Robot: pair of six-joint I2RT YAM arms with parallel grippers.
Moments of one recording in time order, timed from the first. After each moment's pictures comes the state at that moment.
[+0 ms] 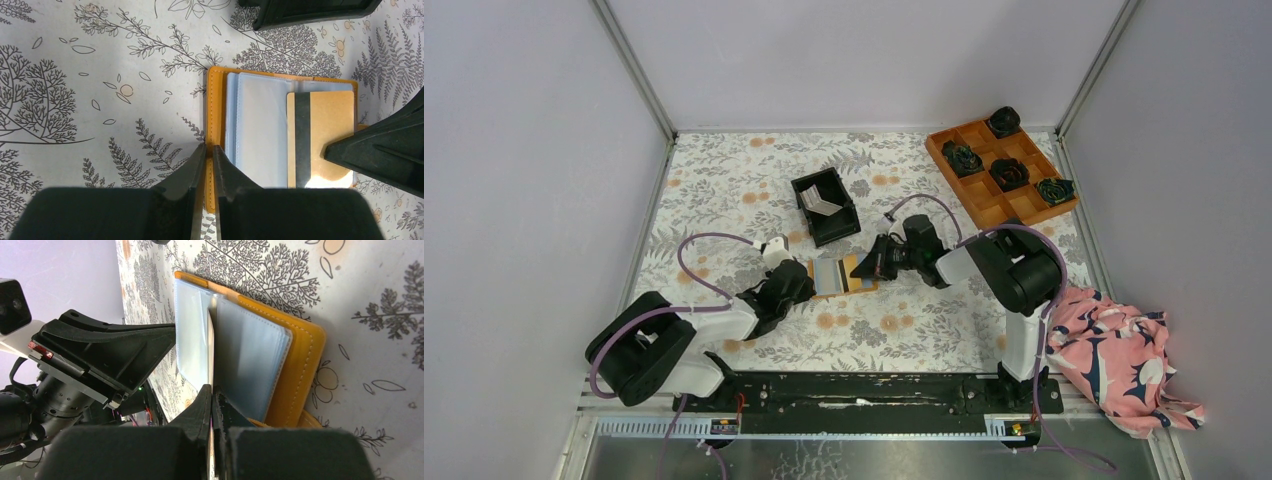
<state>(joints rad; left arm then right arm) -0.70 1.36 0.33 0.32 -0.39 -0.87 0.56 1.96 0.76 0.61 -0.67 0.91</state>
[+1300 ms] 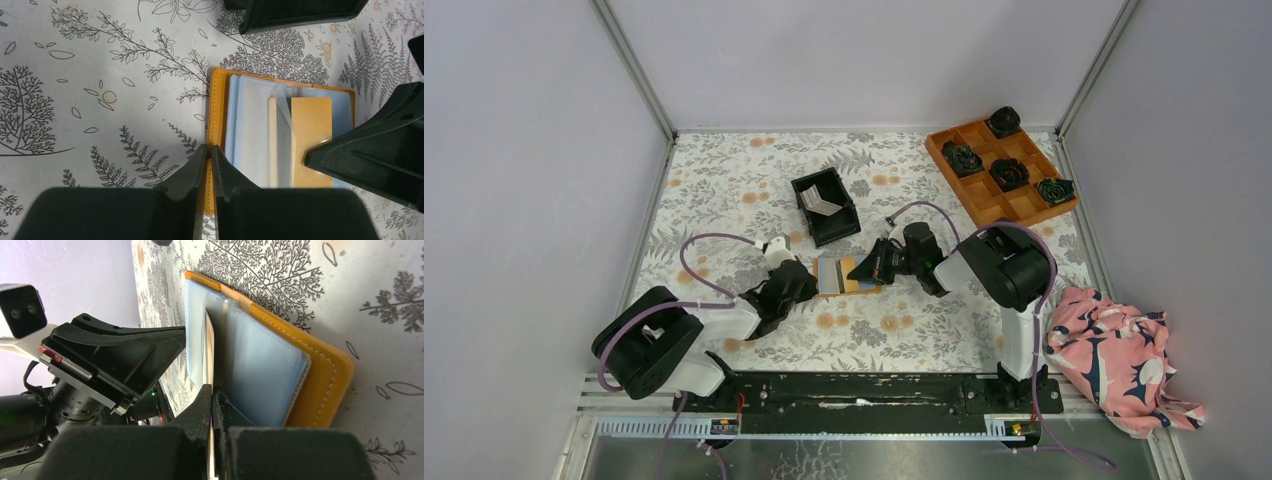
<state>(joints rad) -0.70 1.40 0.32 0.41 -0.37 -0.87 0.58 2.01 0.70 0.81 -0.65 1.04</state>
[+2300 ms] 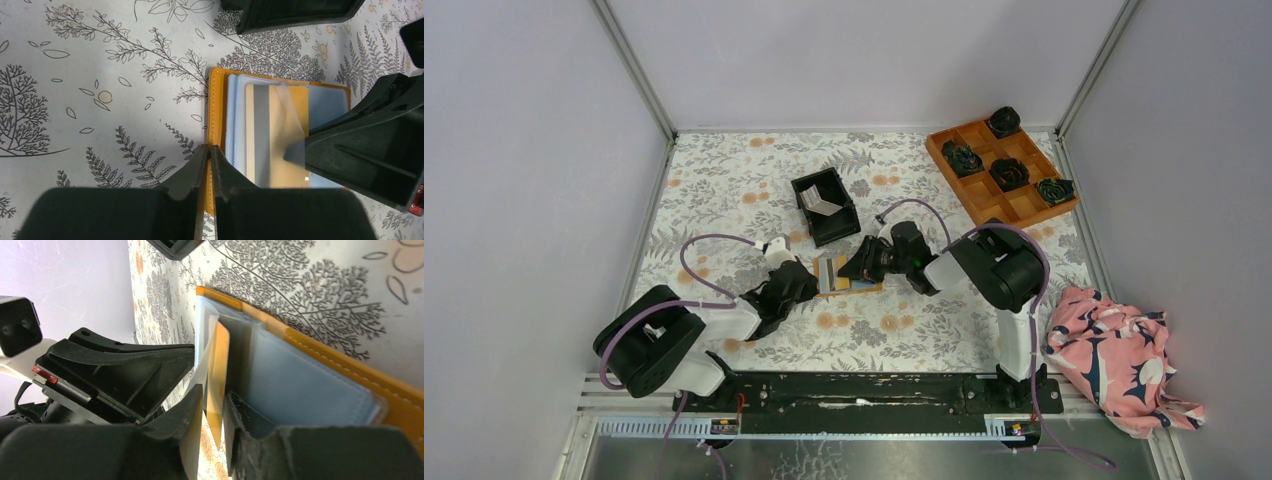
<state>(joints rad) -0.71 1.41 0.32 0.44 -0.36 -0.88 0.64 2.04 0.77 0.78 -0.57 1.04</state>
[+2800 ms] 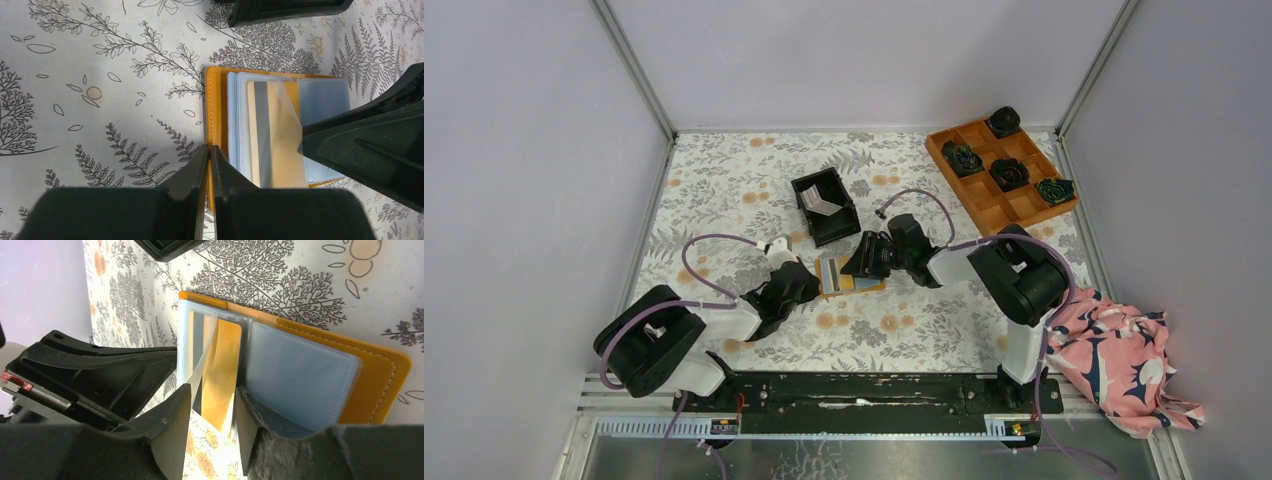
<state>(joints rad) -0.71 1.41 0.32 0.44 -0.36 -0.88 0.65 1.90 0.81 0.49 -0.45 0.86</state>
